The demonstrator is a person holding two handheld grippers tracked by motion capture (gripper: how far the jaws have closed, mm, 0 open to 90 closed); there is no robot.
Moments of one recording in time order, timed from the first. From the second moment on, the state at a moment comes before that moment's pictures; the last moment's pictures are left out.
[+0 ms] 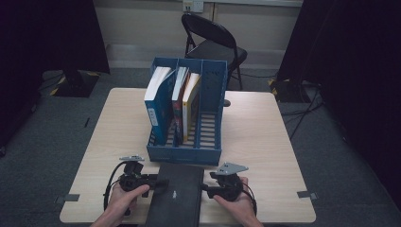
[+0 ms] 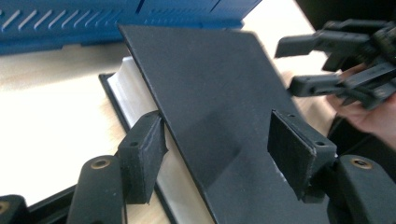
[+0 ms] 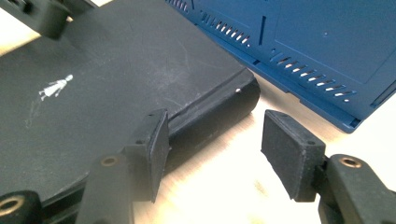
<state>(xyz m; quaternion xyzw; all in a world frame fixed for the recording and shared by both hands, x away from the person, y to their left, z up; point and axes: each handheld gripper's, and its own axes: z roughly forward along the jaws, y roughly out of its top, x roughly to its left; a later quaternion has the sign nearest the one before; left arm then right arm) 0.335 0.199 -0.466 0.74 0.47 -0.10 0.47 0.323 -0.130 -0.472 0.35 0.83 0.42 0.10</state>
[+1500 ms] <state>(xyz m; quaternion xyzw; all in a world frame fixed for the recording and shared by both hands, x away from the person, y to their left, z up) 0.331 0.169 -0.459 0.75 0.37 -0.17 0.53 0.335 -0.129 -0.482 0.36 0.80 0.48 -0.06</state>
